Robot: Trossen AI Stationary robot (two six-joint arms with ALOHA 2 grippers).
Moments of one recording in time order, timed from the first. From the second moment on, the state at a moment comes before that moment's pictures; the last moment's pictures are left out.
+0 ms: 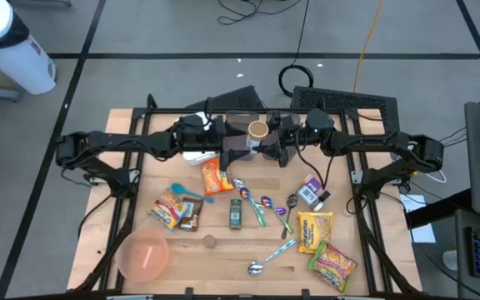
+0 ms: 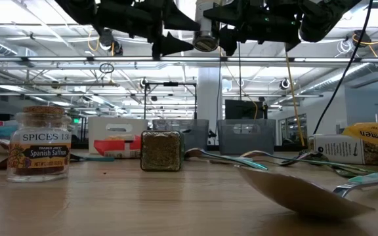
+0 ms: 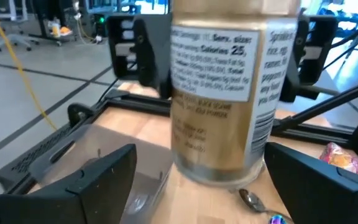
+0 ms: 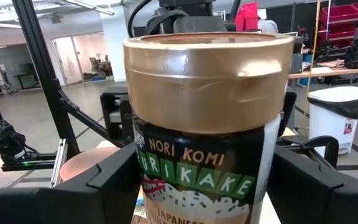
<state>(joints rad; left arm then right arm) 0.25 1.44 0.93 0.37 0.16 -0.08 -0.36 1.38 0.78 0.71 -0.47 0.14</state>
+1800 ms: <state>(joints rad) 0.21 1.62 1.07 0.27 0.17 0.08 -0.35 1.38 0.78 0.69 -0.47 0.08</state>
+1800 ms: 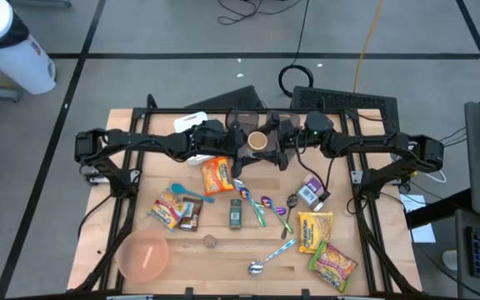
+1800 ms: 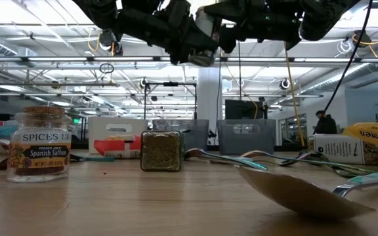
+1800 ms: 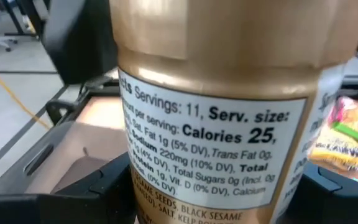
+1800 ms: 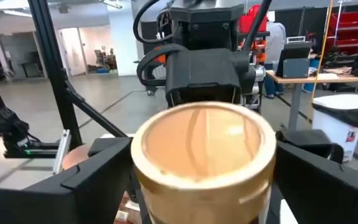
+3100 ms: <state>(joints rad) 0.24 1.54 1.09 -0.13 0.05 0.16 -0.24 1.49 1.32 -0.30 -0.13 -0.43</state>
